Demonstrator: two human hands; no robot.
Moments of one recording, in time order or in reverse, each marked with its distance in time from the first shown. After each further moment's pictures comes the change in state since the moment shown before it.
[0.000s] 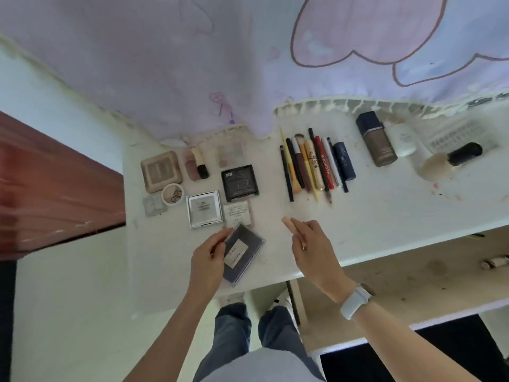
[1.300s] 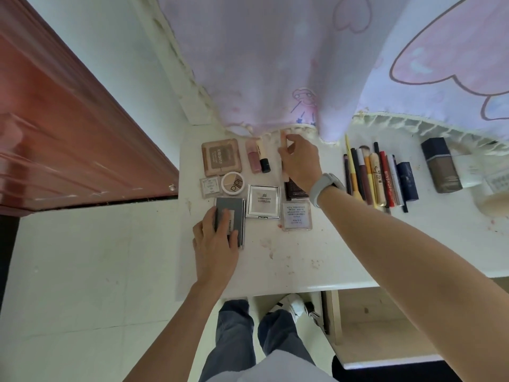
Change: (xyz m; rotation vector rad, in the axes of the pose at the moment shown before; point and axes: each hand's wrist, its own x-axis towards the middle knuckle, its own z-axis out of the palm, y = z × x) left_hand 0.027 -0.045 -0.073 0.613 0.229 0.162; right_hand 0.177 -0.137 0.067 -0.090 0.032 0.007
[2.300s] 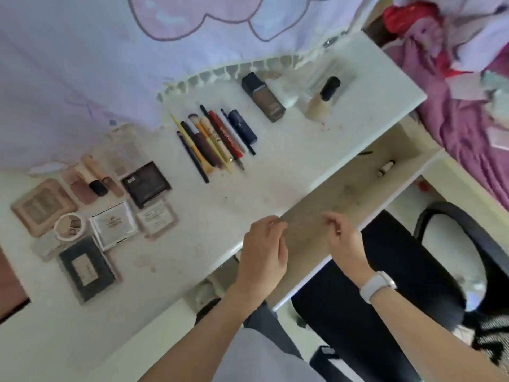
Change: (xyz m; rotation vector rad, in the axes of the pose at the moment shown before) left_hand -0.112 0.195 0.100 -0.209 -0.418 0.840; right_hand -0.298 0.241 -0.124 0.208 0.404 0.610
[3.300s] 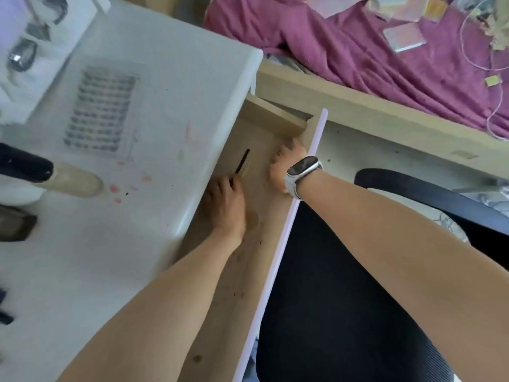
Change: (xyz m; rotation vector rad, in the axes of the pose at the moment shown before) left_hand 0.247 0.056 0.267 0.786 -0.299 0.243; right_hand 0.261 0.102 -0.135 -1.317 -0.521 0.073
